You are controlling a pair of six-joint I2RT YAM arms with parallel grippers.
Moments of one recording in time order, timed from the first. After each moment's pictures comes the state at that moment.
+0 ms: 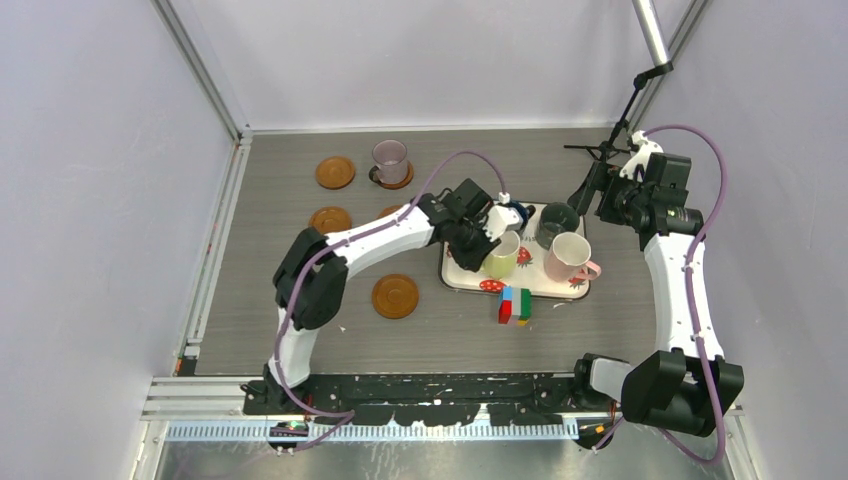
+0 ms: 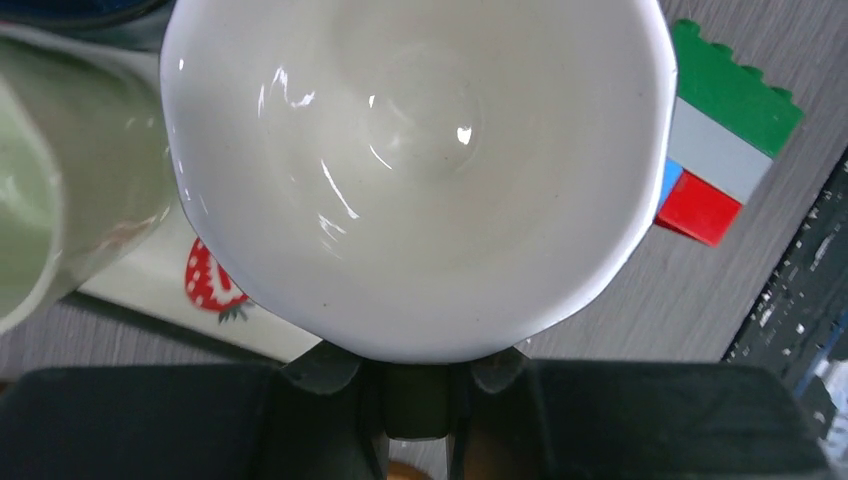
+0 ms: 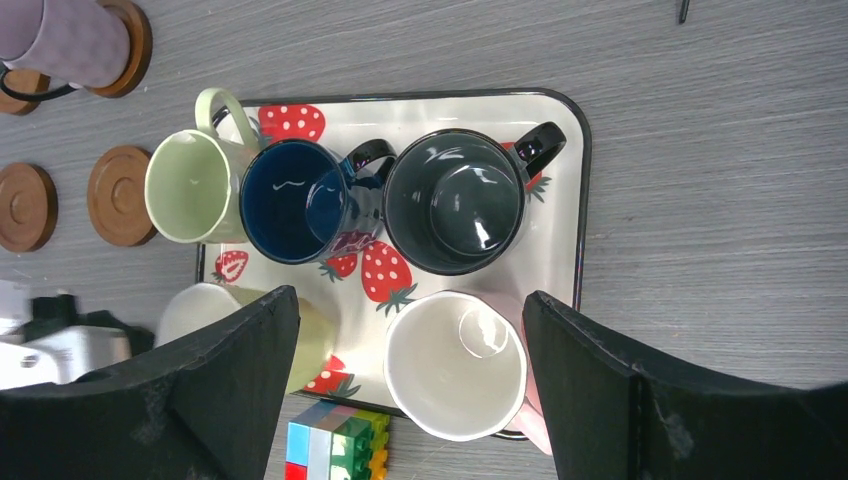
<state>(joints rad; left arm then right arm) -0.89 2.03 1.66 -0.63 0.29 0.20 -0.23 1.17 1.13 -0.62 -0.33 0.13</state>
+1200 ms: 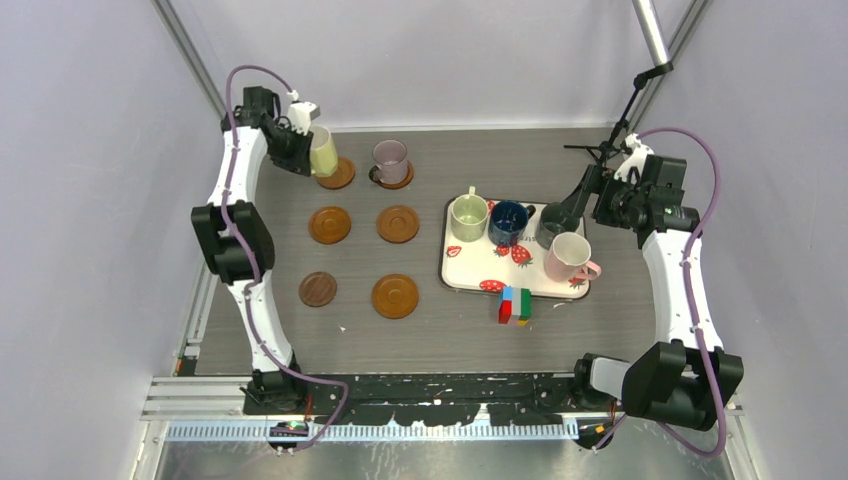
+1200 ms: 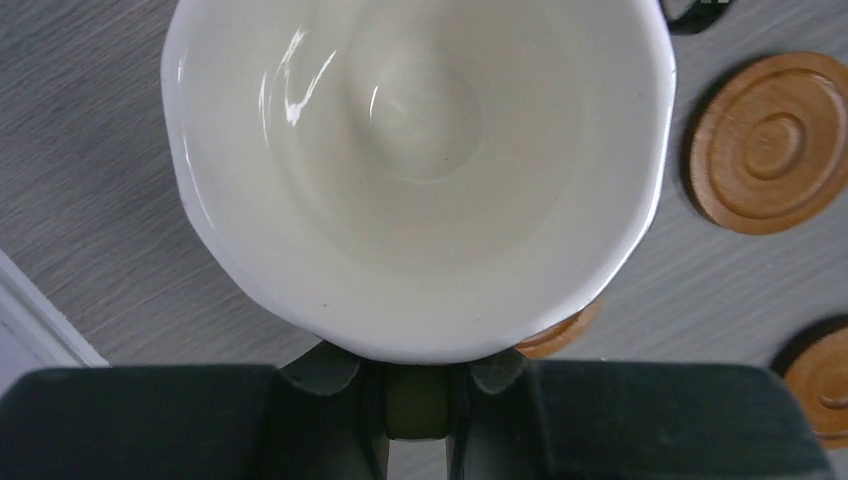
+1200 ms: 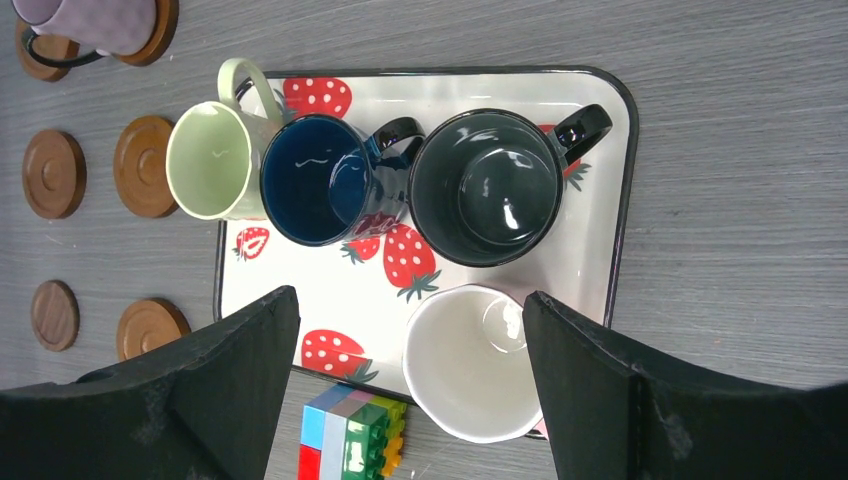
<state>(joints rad) 0.08 2.10 2.08 -1.01 0.37 0.49 -0.23 1.20 1.11 -0.62 -0.41 0.13</state>
